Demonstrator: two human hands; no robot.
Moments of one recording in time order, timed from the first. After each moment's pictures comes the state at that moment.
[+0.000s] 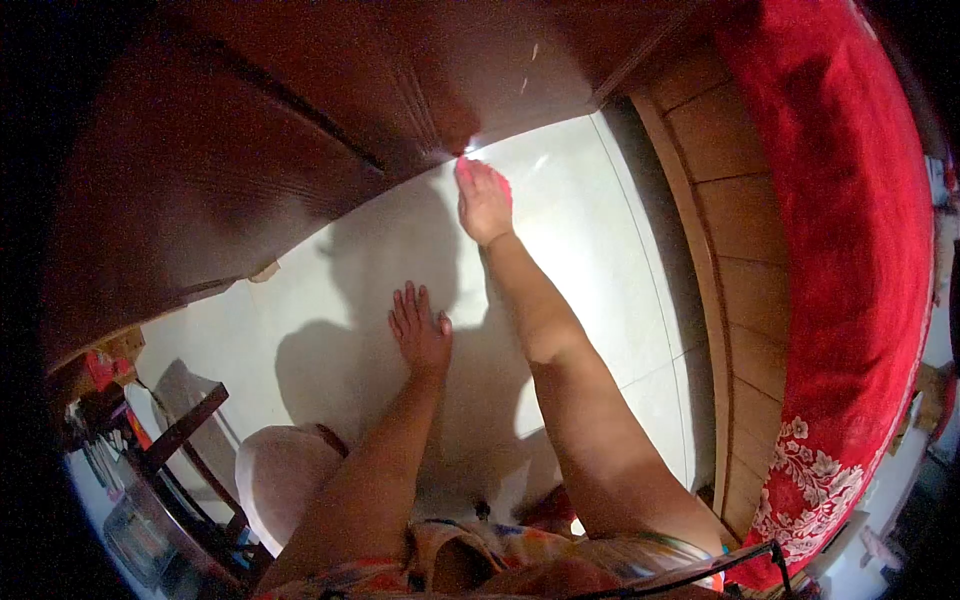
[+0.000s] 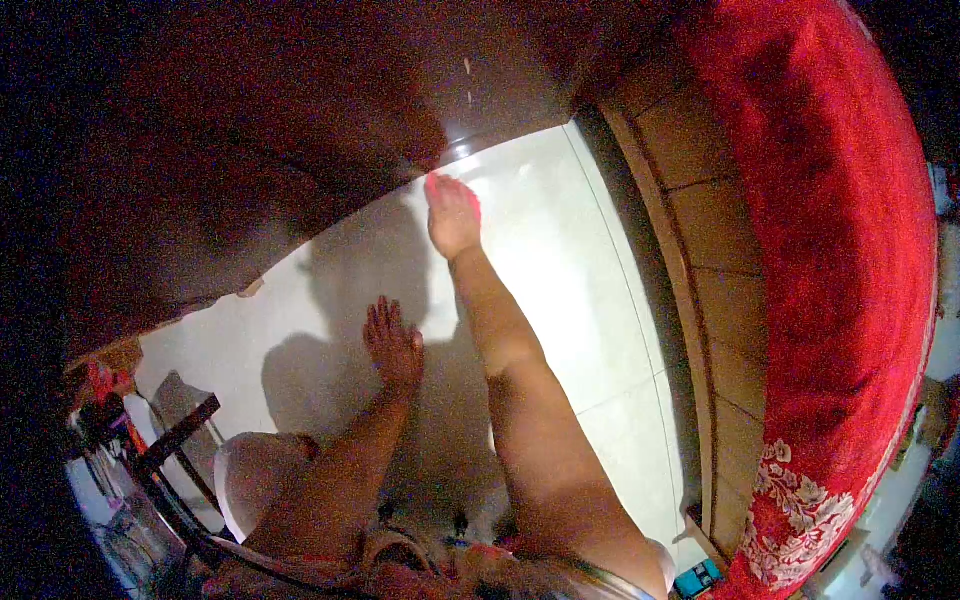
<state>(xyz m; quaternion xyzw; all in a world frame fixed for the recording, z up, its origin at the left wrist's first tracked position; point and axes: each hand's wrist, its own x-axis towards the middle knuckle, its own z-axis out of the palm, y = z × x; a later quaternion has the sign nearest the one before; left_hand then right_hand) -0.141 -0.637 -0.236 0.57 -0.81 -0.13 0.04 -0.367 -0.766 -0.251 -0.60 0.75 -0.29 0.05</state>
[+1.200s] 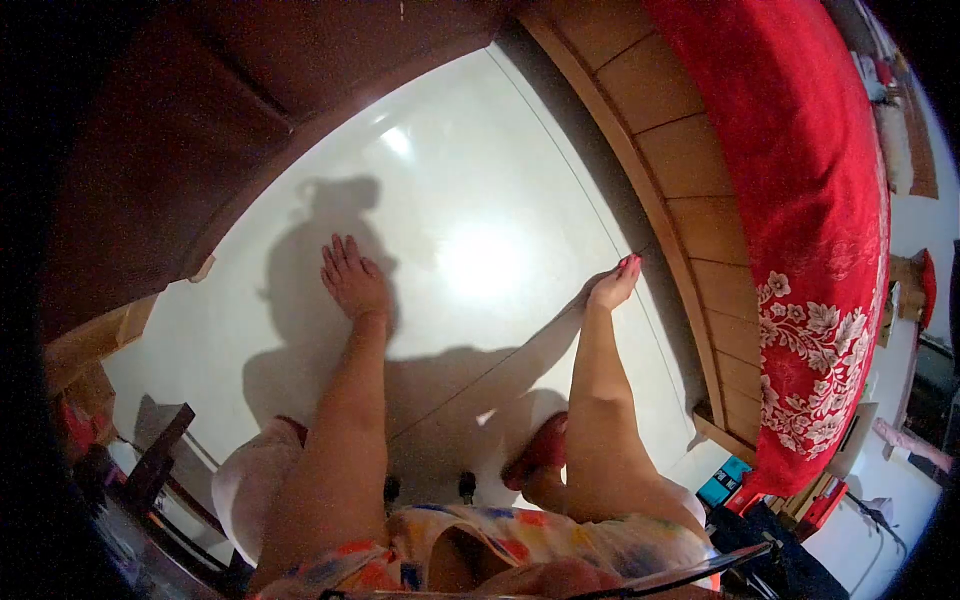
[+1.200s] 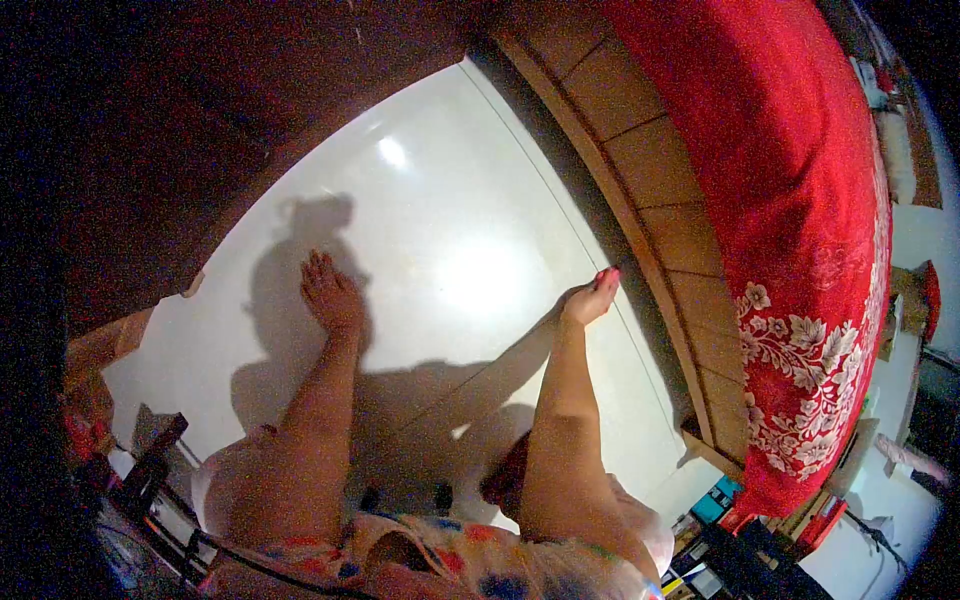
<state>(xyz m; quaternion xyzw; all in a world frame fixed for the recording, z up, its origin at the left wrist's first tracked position) -0.143 -0.635 -0.256 0.58 -0.81 -0.05 0.03 -0.488 -0.325 -0.315 0.05 0.71 -0.68 -0.14</state>
